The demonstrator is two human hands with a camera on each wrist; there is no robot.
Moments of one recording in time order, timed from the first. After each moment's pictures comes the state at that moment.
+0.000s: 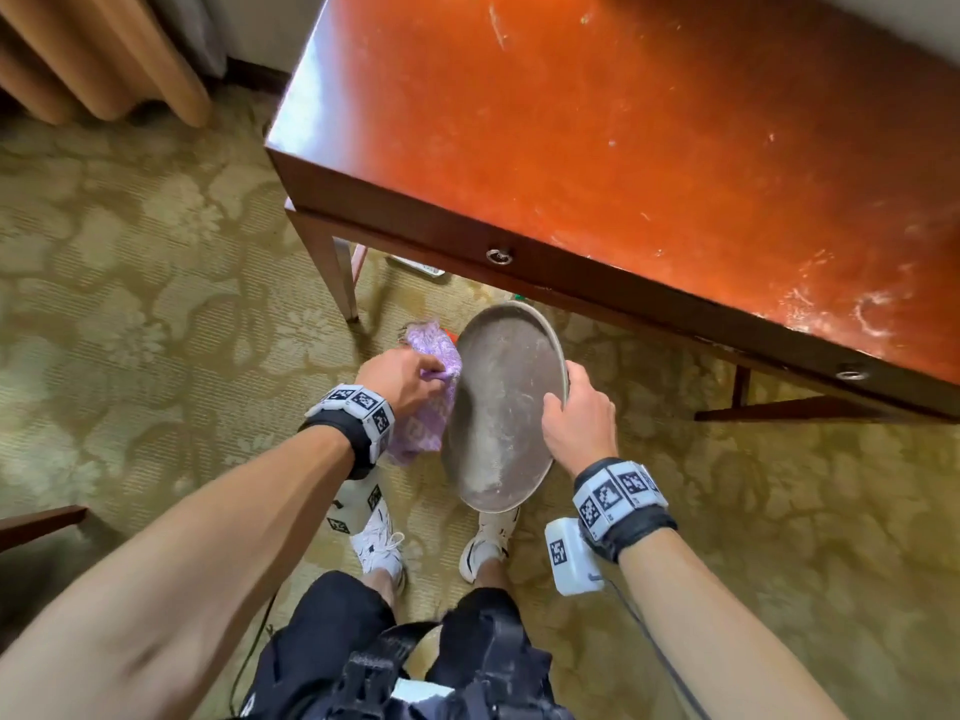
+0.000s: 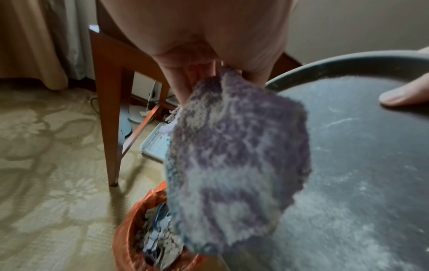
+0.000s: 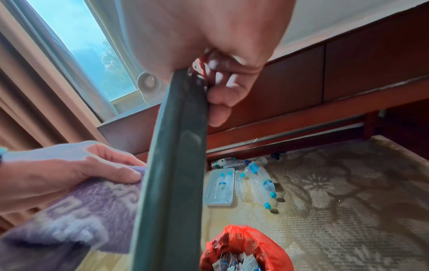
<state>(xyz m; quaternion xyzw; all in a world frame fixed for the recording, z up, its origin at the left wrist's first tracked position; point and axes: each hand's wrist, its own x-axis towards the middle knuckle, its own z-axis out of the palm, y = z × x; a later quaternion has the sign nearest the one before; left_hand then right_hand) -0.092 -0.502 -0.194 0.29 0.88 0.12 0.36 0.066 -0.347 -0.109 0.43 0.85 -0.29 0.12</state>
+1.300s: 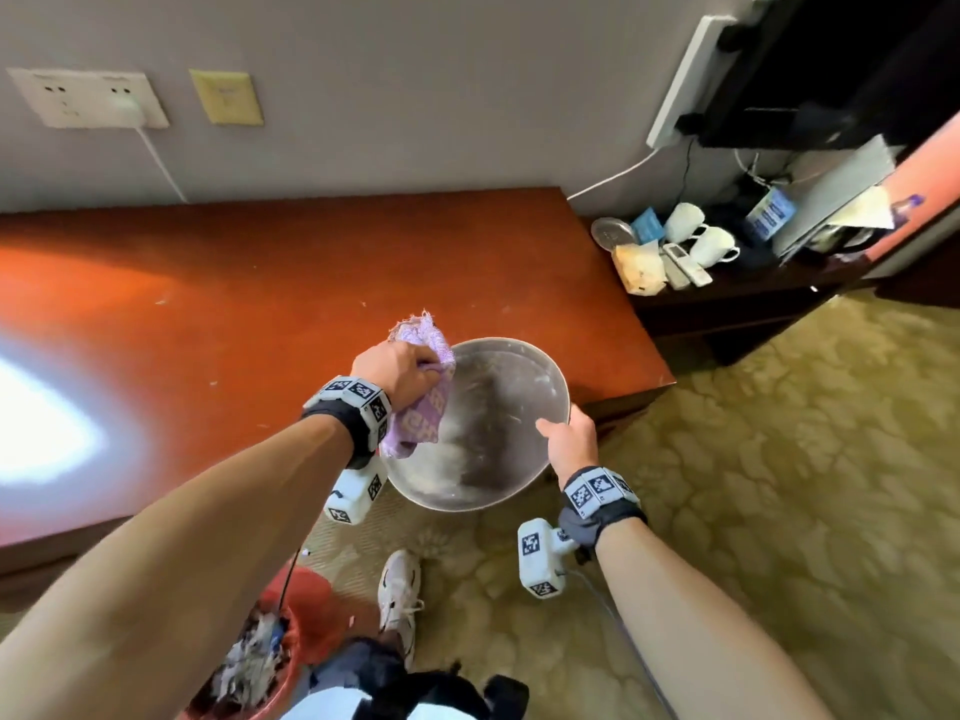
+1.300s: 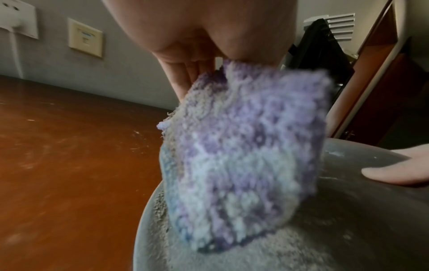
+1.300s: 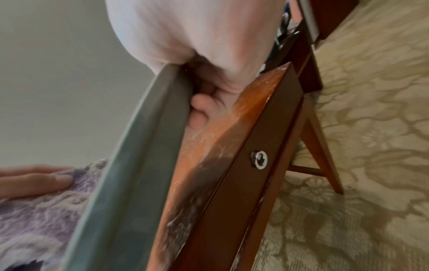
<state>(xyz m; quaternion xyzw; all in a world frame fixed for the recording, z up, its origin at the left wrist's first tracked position) 0.023 -0.042 0.035 0.55 0.81 0.10 0.19 0.257 0.019 -0.015 0.64 0.53 -0.50 -0.24</state>
